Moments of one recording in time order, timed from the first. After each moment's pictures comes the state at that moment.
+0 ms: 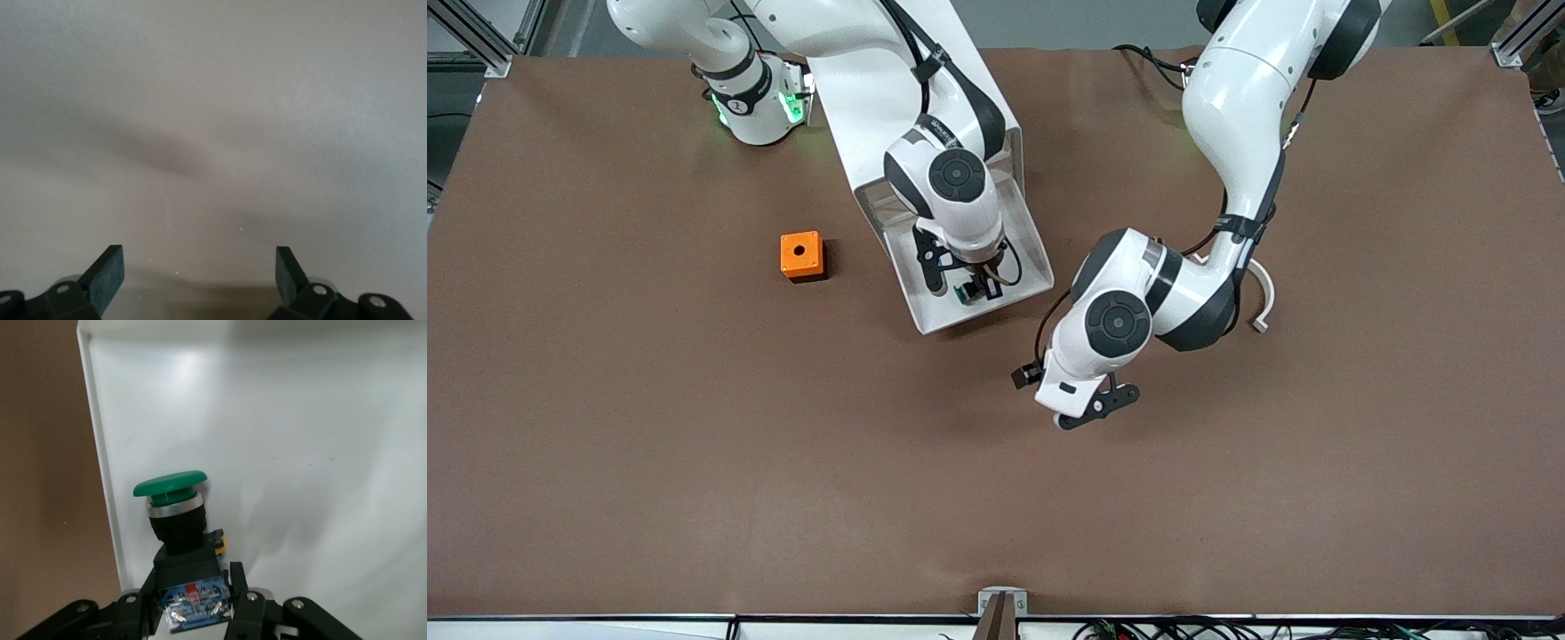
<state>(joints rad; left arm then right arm) -0.57 0.84 -0.01 -1.14 -0.19 1.94 -0.90 0.88 0.55 -0.06 -1.72 0.15 2.30 2.03</state>
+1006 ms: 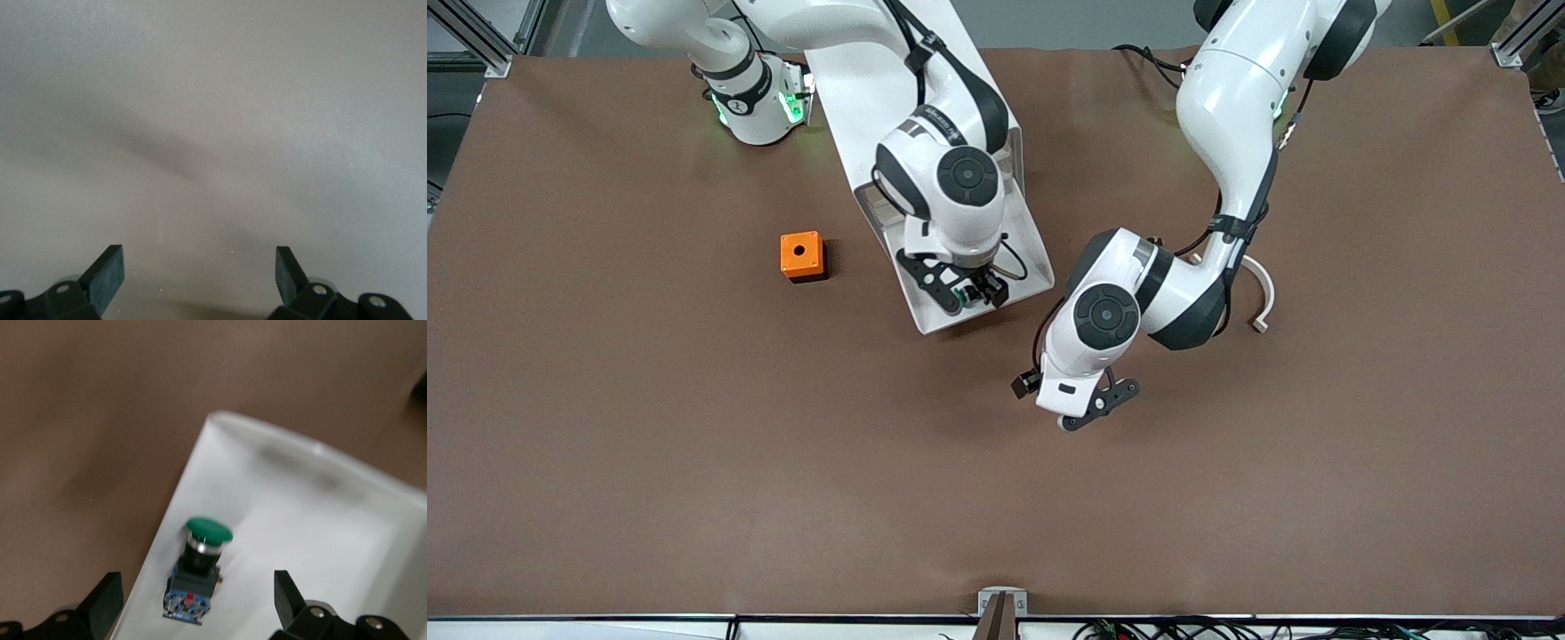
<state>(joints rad) -0.58 0.84 -0.01 -1.16 -0.13 2.00 -1.04 0.81 0.54 -0.08 -1.51 0.05 1.95 1.42</state>
